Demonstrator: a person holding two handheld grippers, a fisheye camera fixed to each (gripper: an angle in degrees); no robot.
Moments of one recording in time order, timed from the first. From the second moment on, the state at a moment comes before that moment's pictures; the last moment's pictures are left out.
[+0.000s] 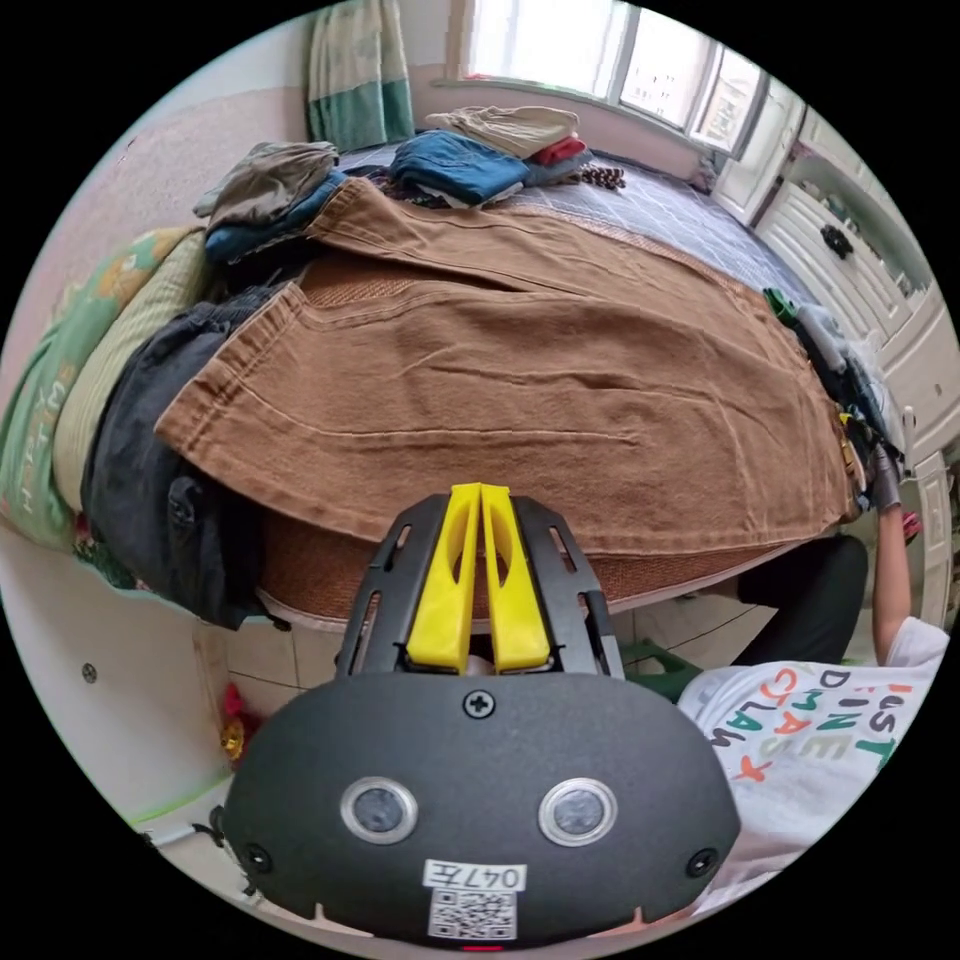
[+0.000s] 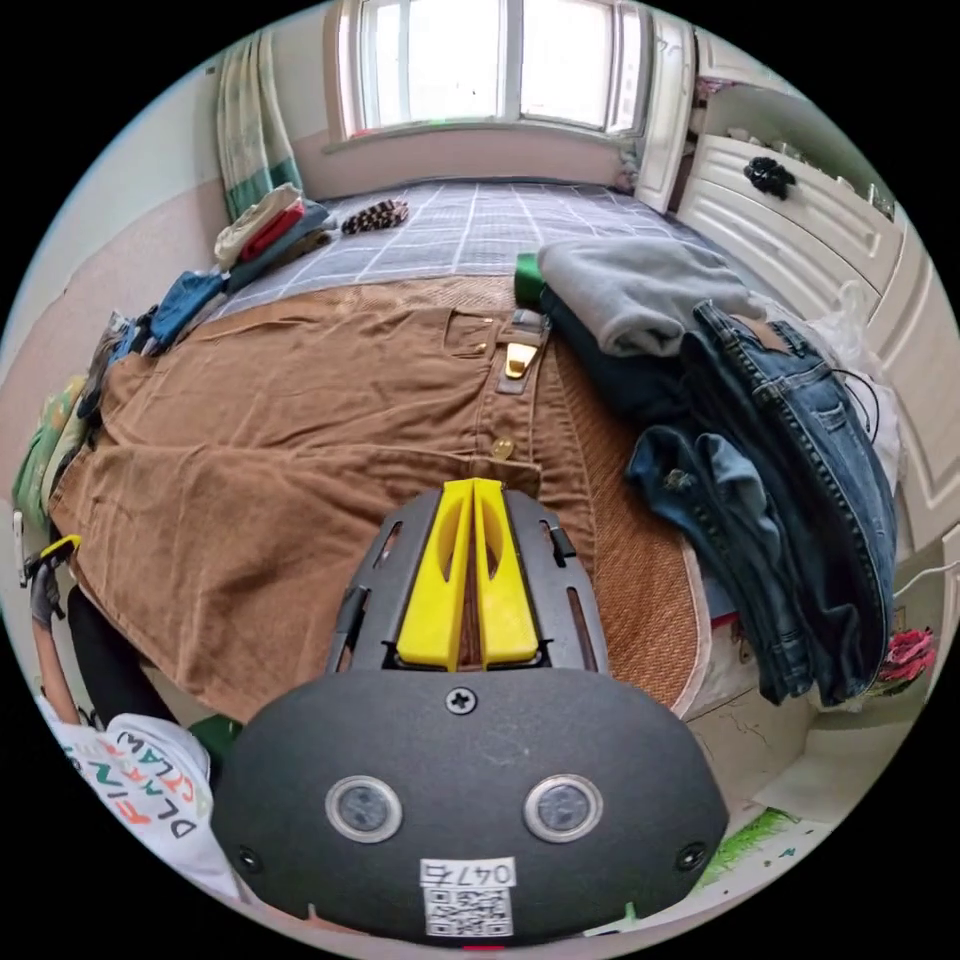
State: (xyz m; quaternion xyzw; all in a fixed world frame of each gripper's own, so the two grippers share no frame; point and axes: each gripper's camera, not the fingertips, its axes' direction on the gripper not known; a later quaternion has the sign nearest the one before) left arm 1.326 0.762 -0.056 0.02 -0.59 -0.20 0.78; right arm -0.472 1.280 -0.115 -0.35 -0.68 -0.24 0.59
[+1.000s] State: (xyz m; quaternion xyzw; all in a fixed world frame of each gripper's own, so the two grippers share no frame) left arm 1.328 0.799 -0.099 0.07 -0.56 -0.20 0.80; right arm -0.483 1.211 -0.261 -0.15 -0.68 -0.53 0.48
